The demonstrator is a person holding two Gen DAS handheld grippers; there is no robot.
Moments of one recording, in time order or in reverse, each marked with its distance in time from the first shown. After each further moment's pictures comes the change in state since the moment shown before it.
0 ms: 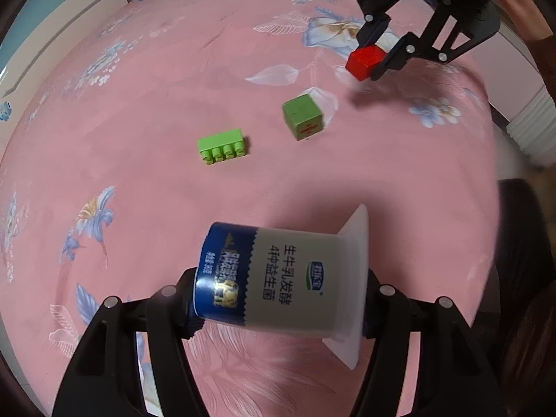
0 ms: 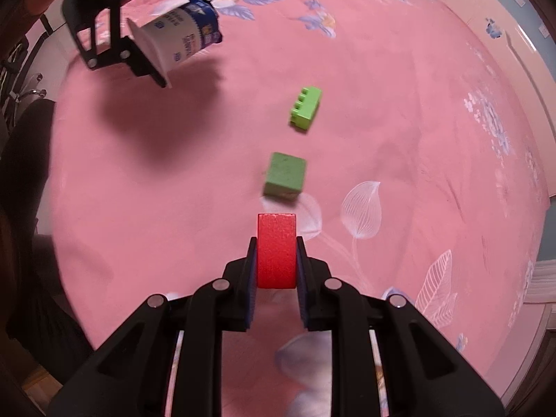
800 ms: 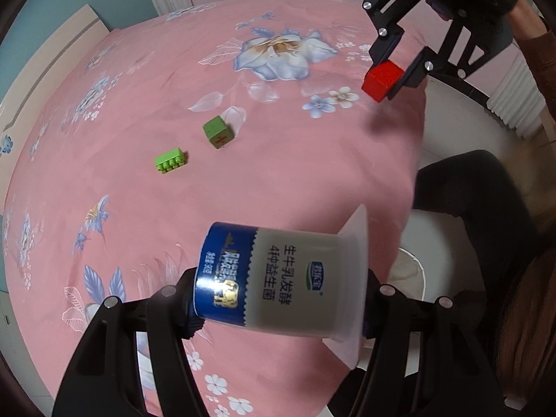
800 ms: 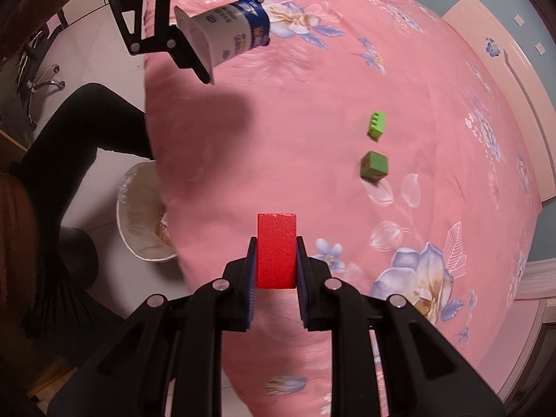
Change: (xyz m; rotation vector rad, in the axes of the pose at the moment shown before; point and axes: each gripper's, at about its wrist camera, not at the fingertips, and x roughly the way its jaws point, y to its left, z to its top) left arm -0.076 -0.103 -0.029 0.110 -0.021 0.016; right arm -0.086 0.132 -0.035 -0.022 -0.042 -0.005
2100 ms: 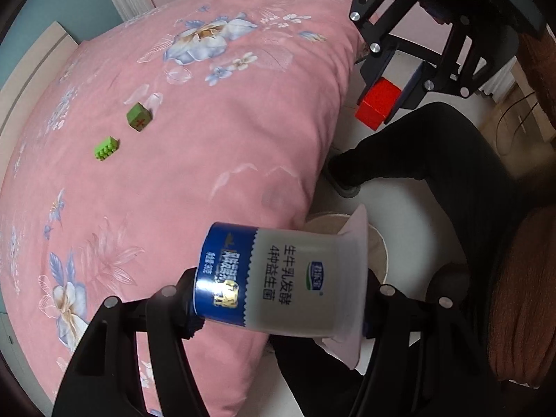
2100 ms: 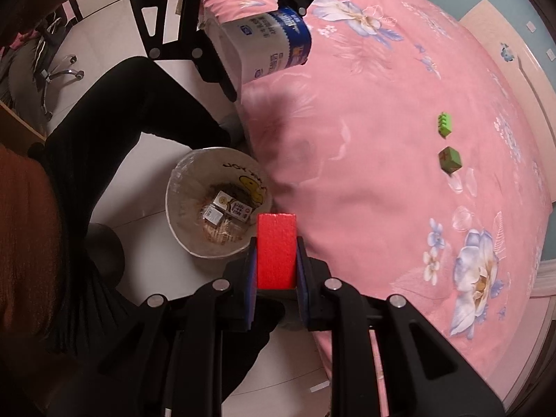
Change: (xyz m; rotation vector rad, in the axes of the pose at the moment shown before) left arm 0.007 -0.111 -0.048 0.090 0.038 -0.050; right arm 0.015 0.133 -0.022 -0.012 0.013 0.045
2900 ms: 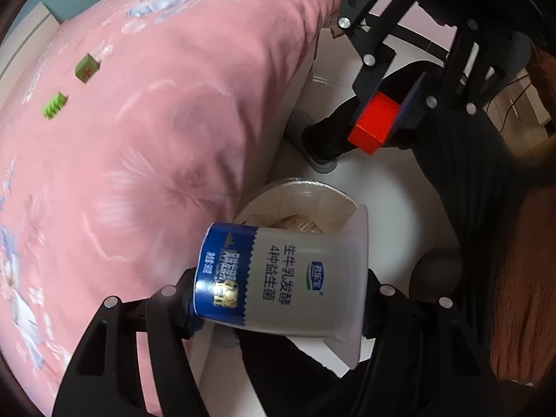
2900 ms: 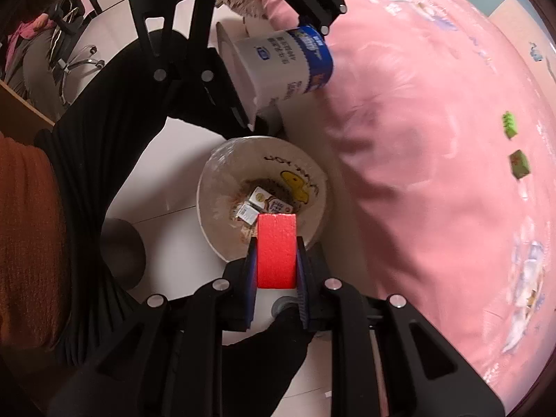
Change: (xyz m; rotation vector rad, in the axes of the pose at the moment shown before) left arm 0.072 -0.033 -0.036 -0.025 0.060 -0.096; right arm 0.074 0.051 0.009 -0.022 0.020 0.124
